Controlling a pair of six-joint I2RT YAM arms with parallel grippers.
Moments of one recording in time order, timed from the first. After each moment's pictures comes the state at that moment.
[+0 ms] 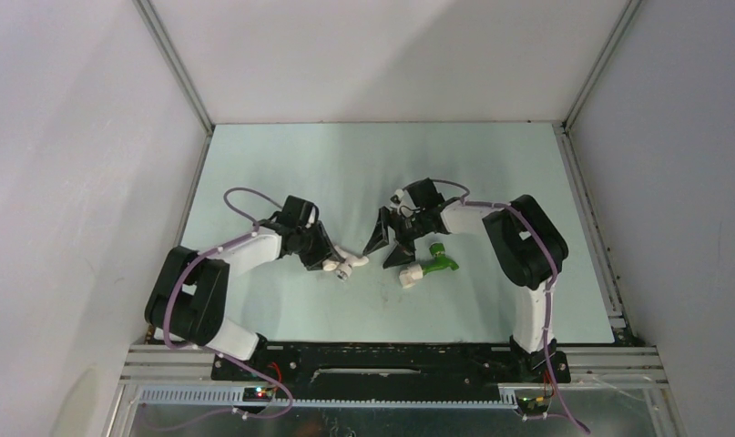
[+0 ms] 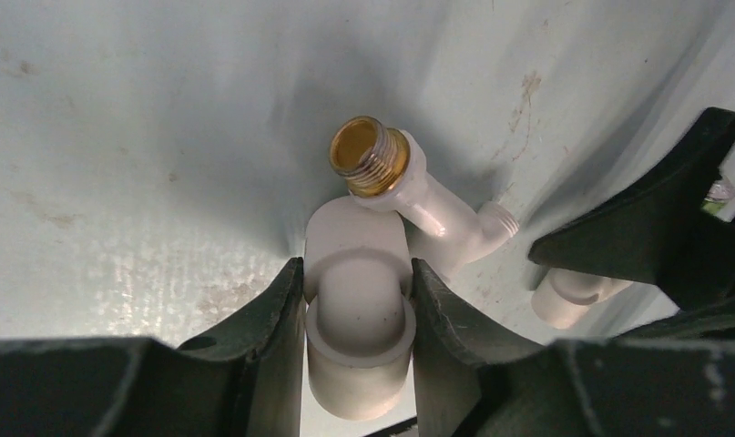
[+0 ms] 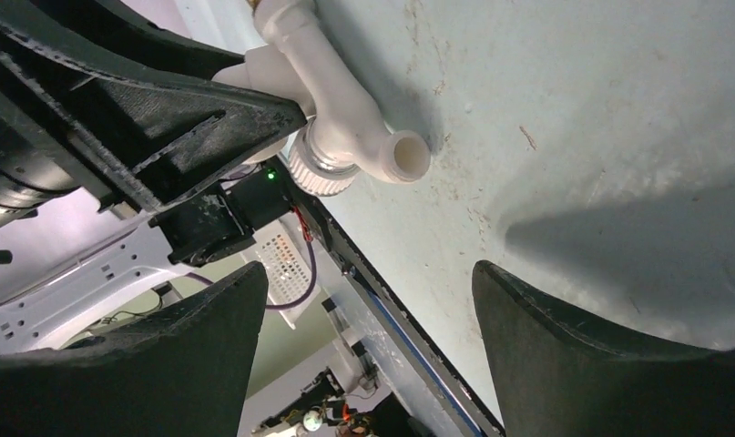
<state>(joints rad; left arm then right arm) -0.36 1.48 0.74 -0.36 0.23 -0.80 0.55 1.99 1.13 -0.16 -0.88 0.82</state>
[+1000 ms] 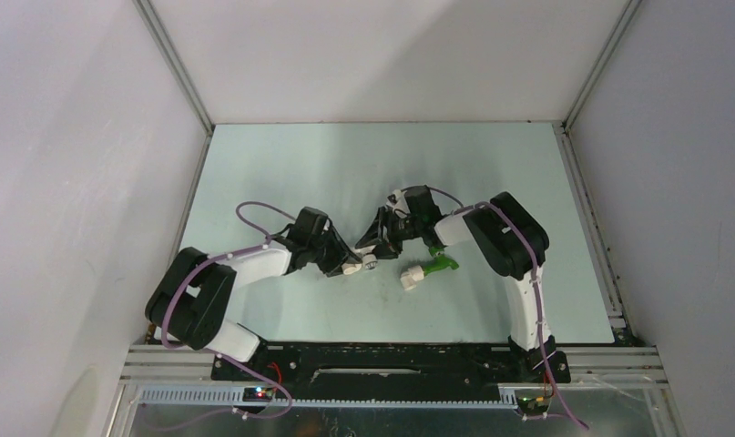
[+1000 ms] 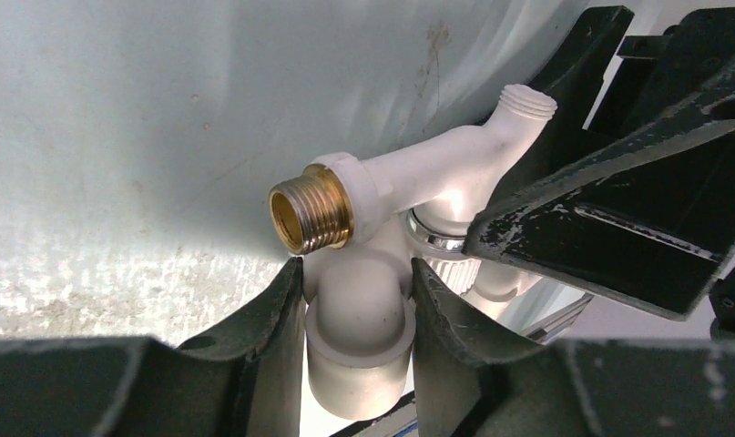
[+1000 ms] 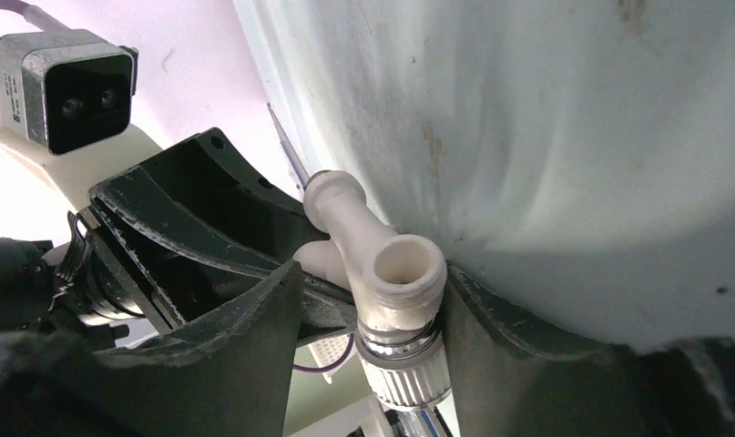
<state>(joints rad) -0.50 1.48 0.63 -0.09 0.26 -1.07 0.58 2.12 1.05 0.39 -0.86 1.13</state>
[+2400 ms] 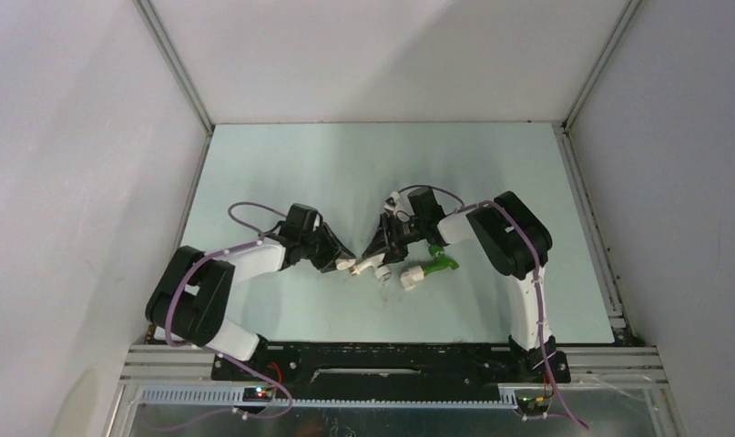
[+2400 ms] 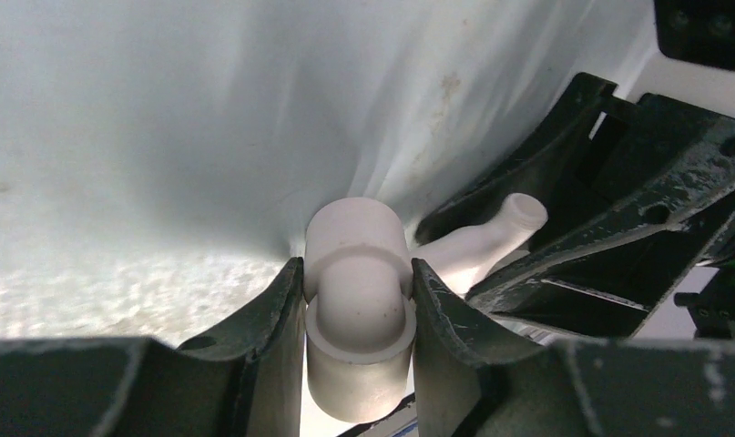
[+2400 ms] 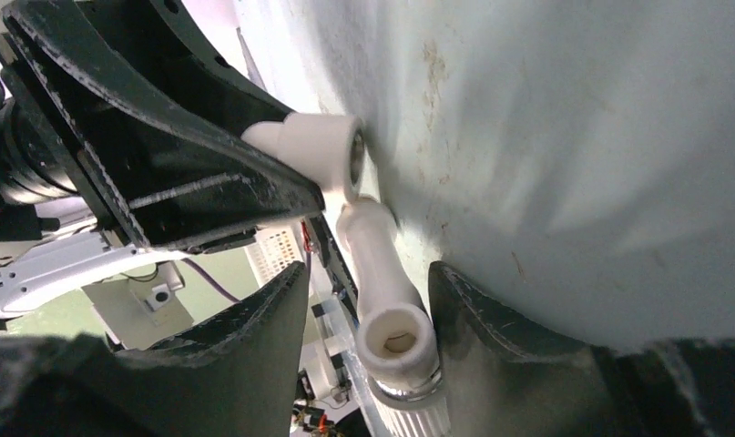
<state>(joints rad) -0.39 1.48 0.63 -0.11 0.31 -1.02 0.55 2.11 1.04 0.27 -0.98 0.88</state>
